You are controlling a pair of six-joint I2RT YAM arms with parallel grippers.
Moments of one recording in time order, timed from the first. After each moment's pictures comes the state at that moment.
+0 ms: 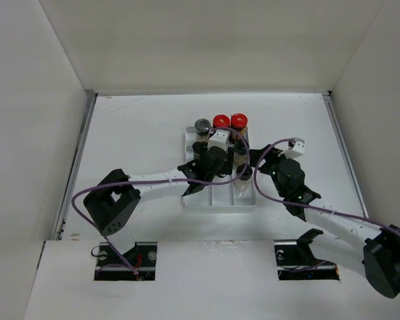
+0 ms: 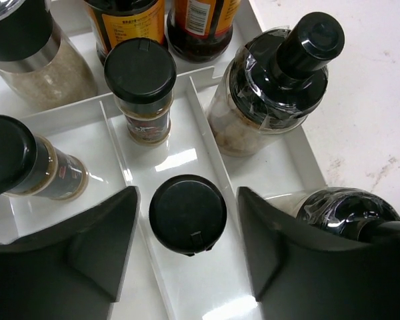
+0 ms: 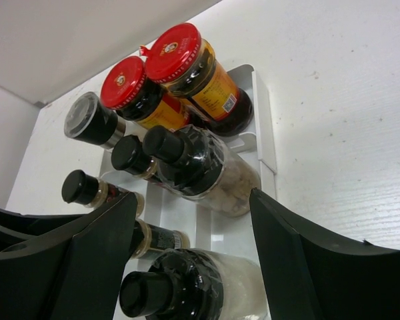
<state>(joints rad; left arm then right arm) -0.94 1.66 0.97 0.18 -0.46 -0.42 0.56 1.01 0.40 0.44 0.39 0.66</state>
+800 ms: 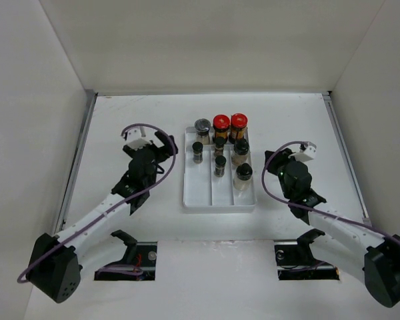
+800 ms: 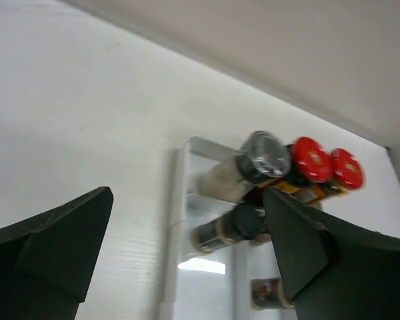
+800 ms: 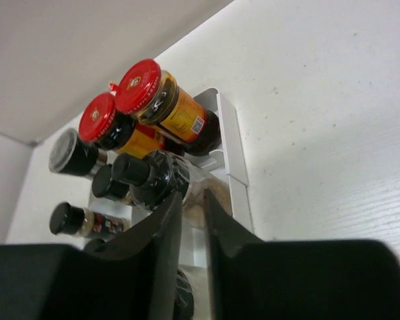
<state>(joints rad) -0.60 1.01 0.60 0.30 -0.54 -0.55 0.49 0.93 0.35 0.44 0.42 0.71</state>
